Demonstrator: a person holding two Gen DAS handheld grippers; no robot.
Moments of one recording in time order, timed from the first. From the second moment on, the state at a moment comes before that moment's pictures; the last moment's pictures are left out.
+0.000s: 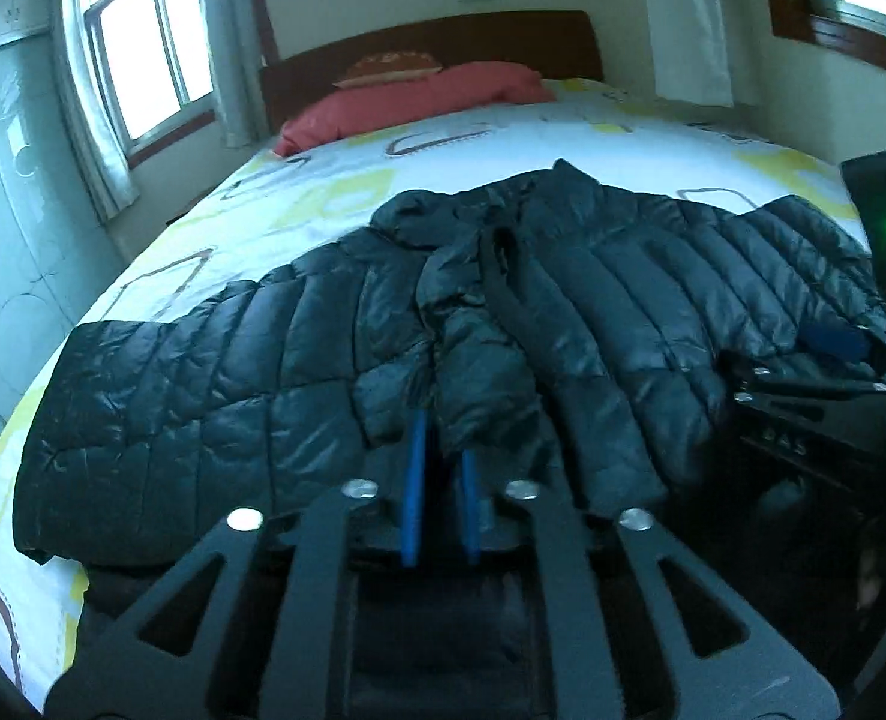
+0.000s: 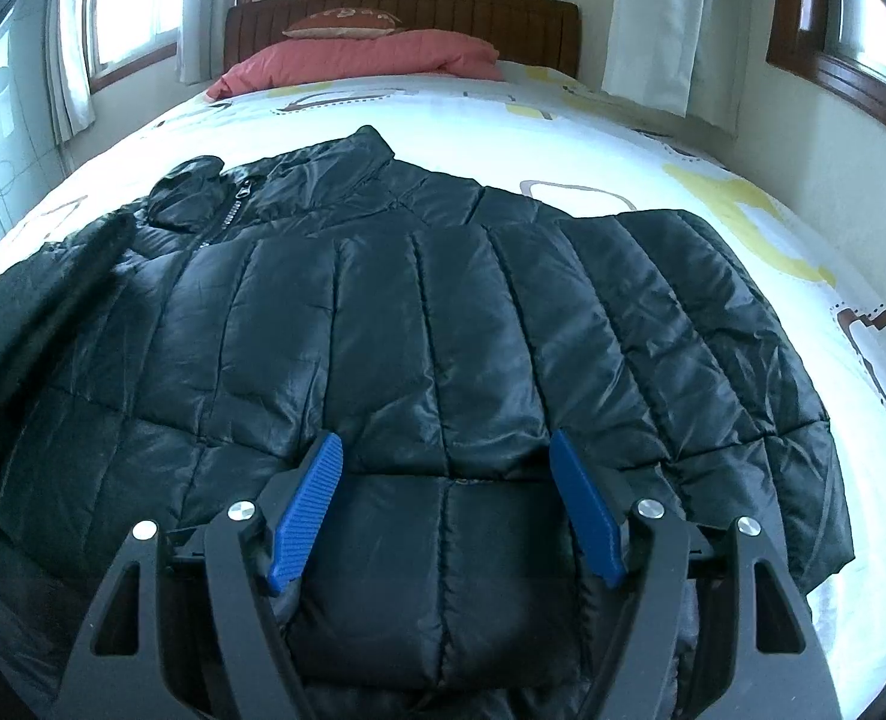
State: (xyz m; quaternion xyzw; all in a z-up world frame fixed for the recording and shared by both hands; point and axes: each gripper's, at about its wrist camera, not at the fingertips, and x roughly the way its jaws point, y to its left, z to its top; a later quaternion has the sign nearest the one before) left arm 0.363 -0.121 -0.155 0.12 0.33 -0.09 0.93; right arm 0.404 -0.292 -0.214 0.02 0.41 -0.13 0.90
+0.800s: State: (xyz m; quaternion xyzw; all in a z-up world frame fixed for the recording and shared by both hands) left arm 0.343 0.114 -0.129 0.01 0.34 0.07 0.94; right arm 0.438 -0.159 -0.192 0.09 0.43 0.02 0.90
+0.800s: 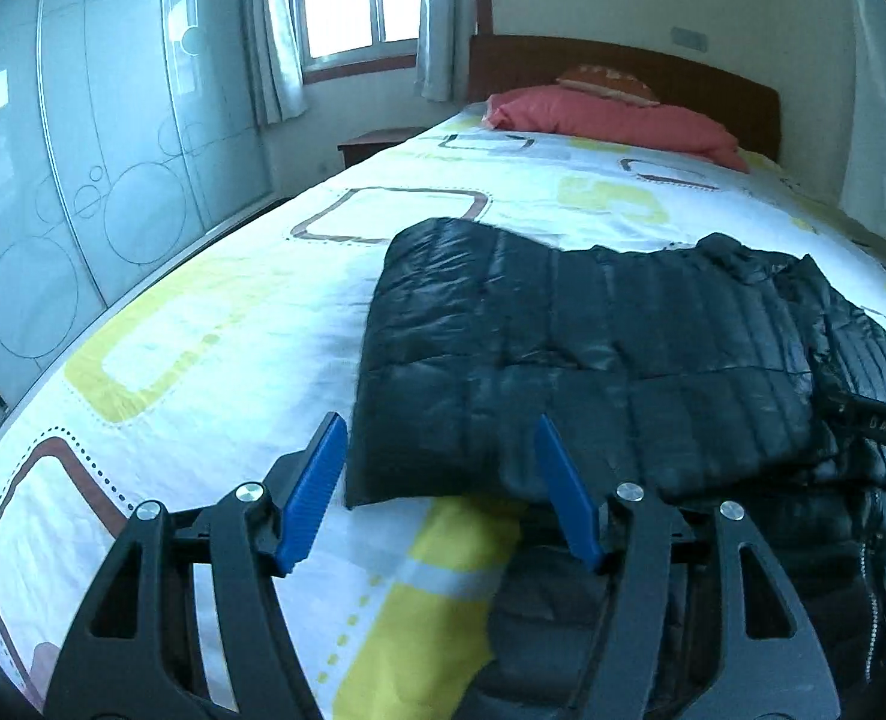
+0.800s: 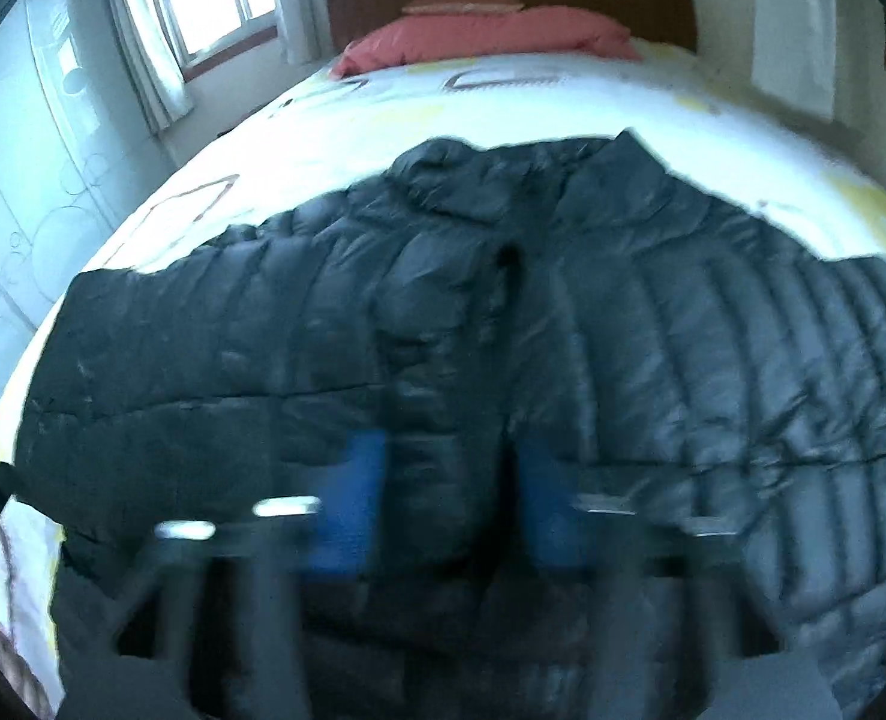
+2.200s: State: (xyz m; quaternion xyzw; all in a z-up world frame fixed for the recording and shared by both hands) left arm 0.479 0.030 -0.165 0.06 0.42 0.03 0.91; right arm 0.460 -0.319 -0.205 0.06 0.42 -0.11 0.90
